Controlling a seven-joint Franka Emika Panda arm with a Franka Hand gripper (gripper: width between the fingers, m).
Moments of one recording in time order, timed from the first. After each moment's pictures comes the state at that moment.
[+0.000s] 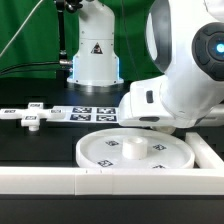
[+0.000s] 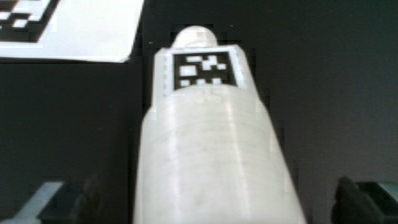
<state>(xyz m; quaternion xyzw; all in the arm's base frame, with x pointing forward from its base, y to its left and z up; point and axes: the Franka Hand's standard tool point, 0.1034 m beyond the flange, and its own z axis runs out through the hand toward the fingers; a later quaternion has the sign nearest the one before) 0.463 0.117 0.010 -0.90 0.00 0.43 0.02</state>
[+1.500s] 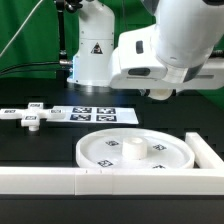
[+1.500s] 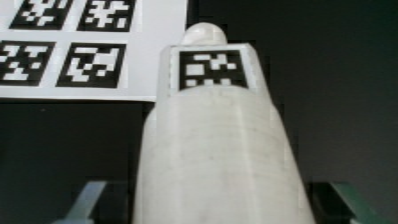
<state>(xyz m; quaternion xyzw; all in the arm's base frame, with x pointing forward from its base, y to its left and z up) 0.483 0.094 0.084 -0.91 0.01 0.42 0.02</state>
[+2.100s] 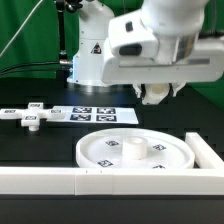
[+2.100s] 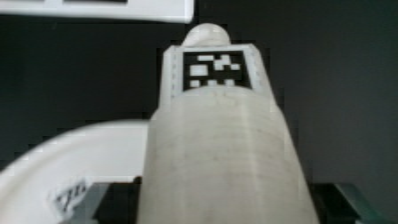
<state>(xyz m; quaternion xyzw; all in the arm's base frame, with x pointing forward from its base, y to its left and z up) 0.524 0.073 0.100 -0.97 0.00 0.25 0.04</state>
